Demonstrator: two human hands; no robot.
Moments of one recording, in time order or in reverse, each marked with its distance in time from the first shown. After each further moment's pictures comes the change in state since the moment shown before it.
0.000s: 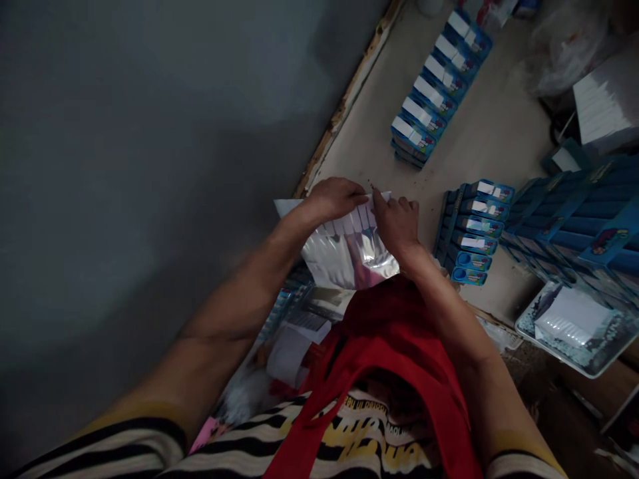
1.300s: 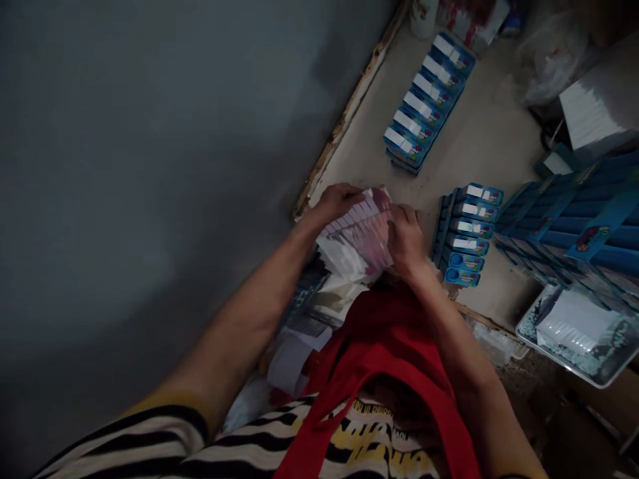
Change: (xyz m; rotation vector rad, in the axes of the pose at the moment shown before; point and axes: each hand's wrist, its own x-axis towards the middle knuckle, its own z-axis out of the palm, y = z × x) left_hand 0.033 -0.047 0.043 -0.243 0.142 0.015; right_hand -0.039 0.021 -0.008 0.257 0.220 0.060
